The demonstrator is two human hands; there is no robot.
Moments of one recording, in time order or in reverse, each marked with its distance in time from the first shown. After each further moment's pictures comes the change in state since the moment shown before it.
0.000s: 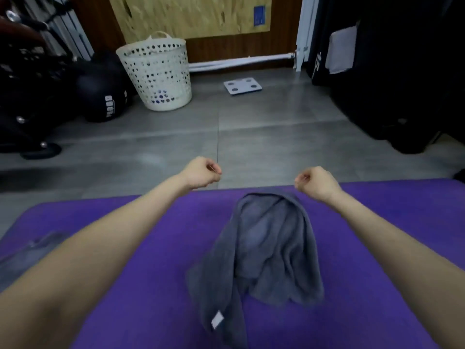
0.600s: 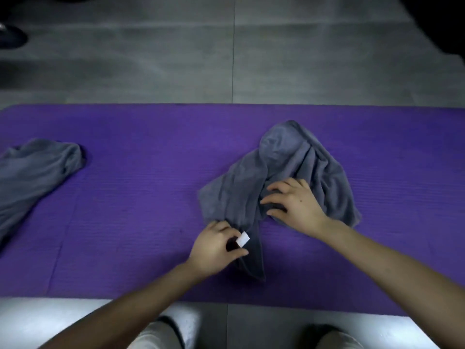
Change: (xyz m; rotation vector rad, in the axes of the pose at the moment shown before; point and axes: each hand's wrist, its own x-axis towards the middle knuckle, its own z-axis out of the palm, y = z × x) left_hand -0.161 -0.219 0.203 0.273 -0.047 0.141; right_hand -0.097 0.057 0.214 -0.332 -0.147 -0.735
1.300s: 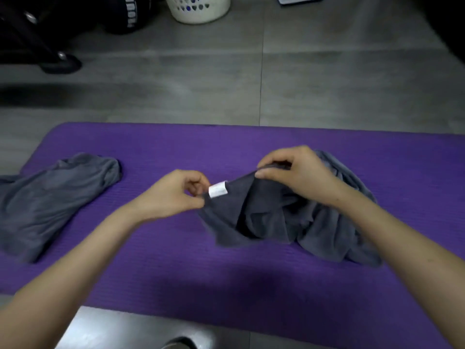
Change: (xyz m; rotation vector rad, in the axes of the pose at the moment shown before) left_hand 0.030 -0.025 -0.196 -0.502 -0.081 -0.148; right_hand 0.100 -0.063 -0.100 0.700 0.081 0.037
